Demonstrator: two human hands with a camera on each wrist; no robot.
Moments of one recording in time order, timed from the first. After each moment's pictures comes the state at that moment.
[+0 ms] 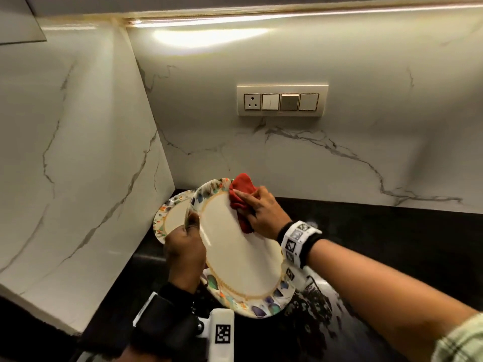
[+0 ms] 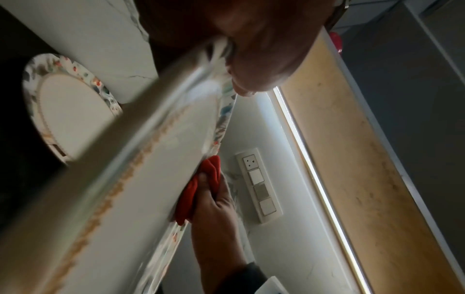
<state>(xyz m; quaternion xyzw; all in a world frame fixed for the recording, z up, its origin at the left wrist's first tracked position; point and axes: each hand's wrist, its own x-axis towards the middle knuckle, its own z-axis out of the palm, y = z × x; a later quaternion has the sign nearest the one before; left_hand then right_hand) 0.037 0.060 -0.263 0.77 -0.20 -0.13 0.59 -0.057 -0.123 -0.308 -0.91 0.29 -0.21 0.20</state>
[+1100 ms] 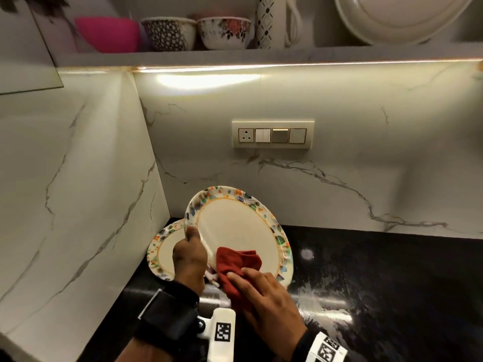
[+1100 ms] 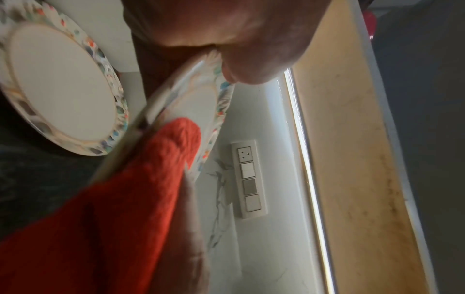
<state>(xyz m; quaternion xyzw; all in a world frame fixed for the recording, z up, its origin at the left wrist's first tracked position) 0.045 0.023 -0.239 0.73 -0.12 -0.25 0.63 -0.128 -0.004 -0.327 -0.93 0.20 -0.28 0.09</state>
